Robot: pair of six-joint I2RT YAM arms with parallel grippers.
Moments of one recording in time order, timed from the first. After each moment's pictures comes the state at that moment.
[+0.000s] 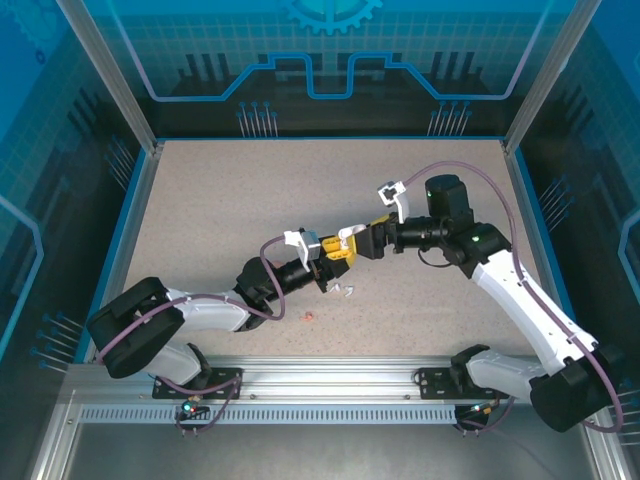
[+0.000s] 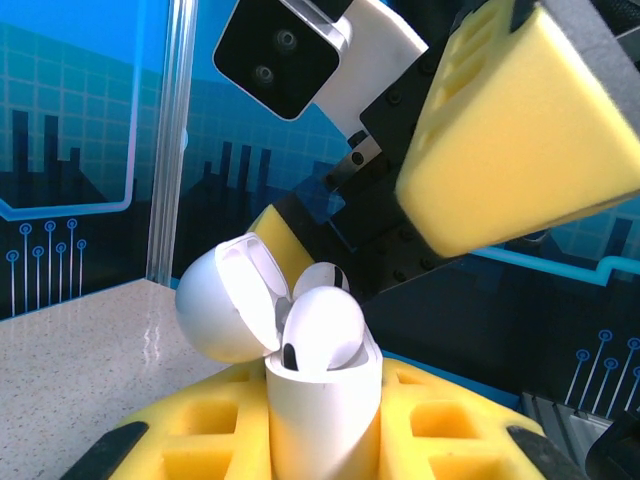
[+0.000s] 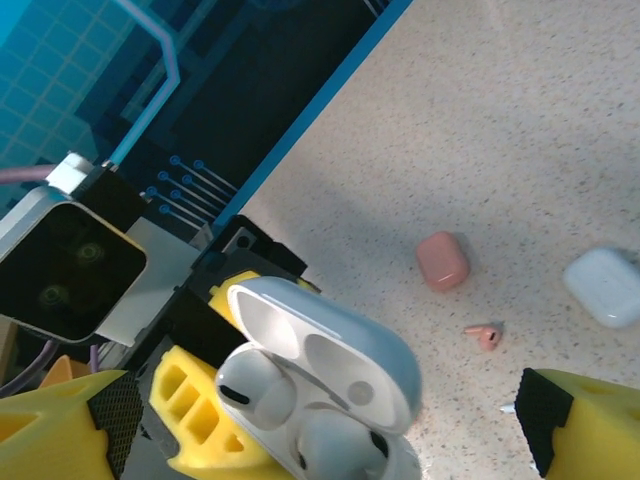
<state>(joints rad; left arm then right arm) -0.83 1.45 0.46 1.26 0.25 -0.25 0.41 1.13 1.05 -0.51 -0.80 0.29</state>
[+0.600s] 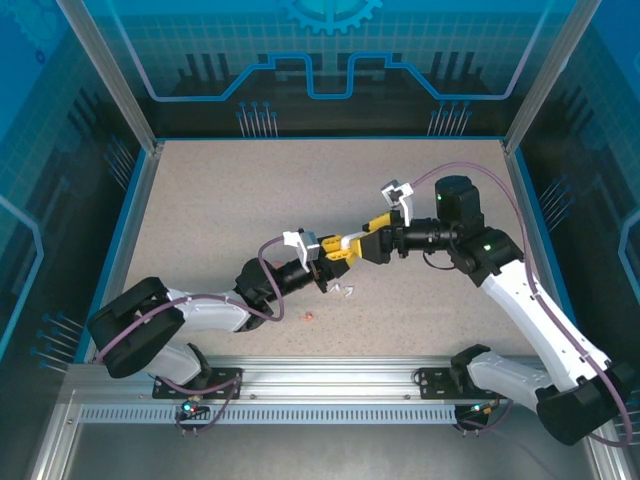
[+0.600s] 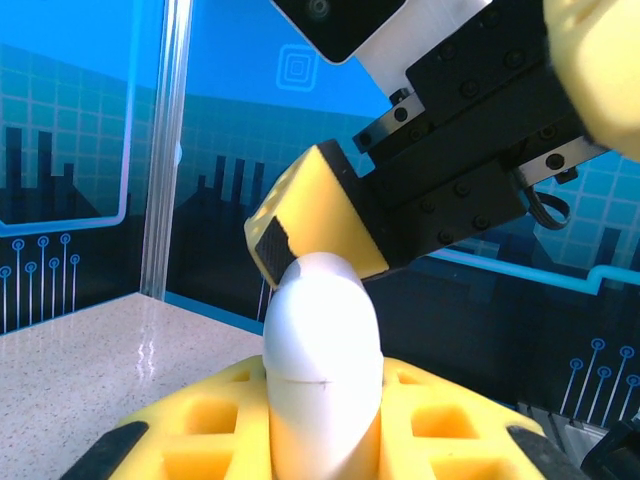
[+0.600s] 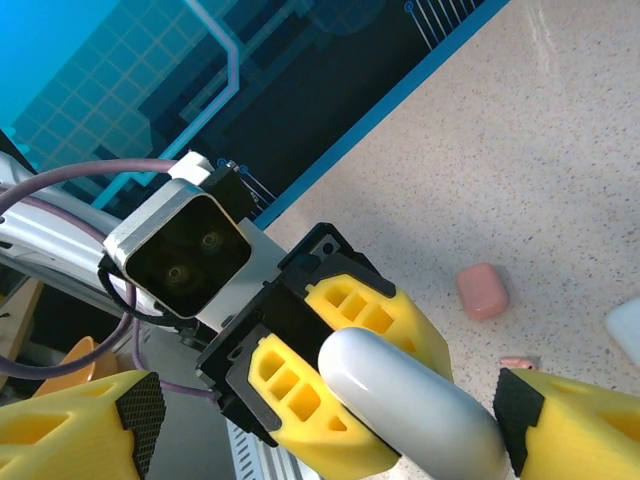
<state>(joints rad) -0.84 1.46 0.46 1.29 0.25 -0.25 0.43 1.05 1.07 -0.51 -0.84 0.26</state>
